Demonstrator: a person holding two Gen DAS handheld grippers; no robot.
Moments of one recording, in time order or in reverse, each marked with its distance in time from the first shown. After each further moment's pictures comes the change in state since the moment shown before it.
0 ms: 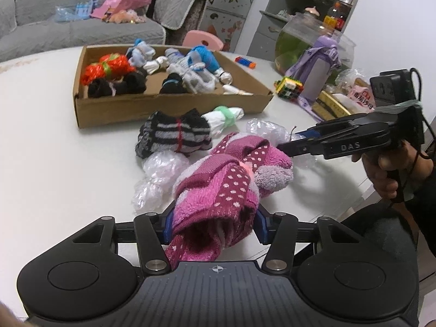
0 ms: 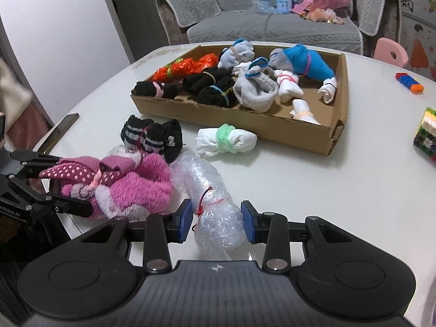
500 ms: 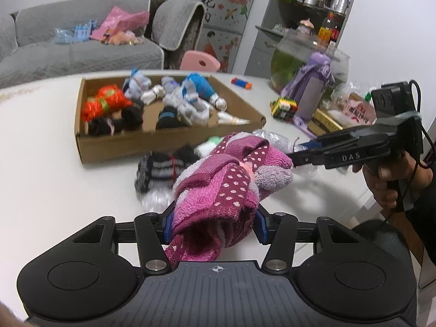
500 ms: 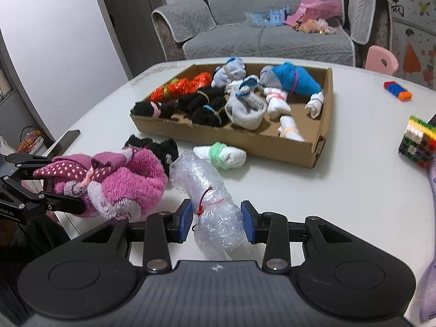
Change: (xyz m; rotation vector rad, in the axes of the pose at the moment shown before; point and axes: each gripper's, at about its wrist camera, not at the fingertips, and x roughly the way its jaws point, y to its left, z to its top) left arm -0.017 -0.017 0.023 0.036 -0.075 0.030; right arm -0.026 -0.007 0.007 0.012 -0.067 -0.007
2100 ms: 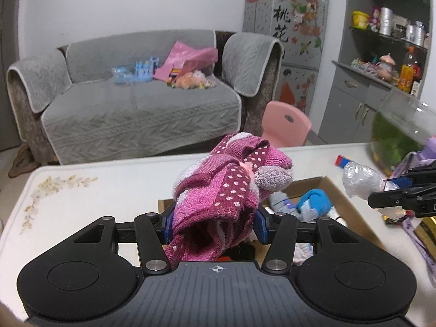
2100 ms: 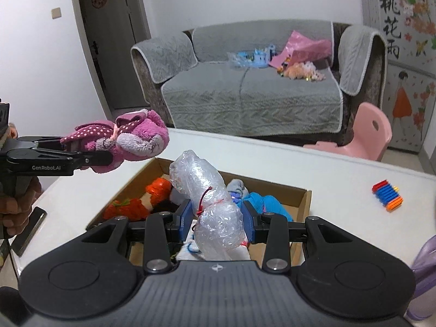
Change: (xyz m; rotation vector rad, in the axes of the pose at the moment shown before) left arm 0.082 0.108 0.187 -0.026 -0.097 0.319; right arm 0.043 -0.043 0.149 -0.010 -0.101 -0.087
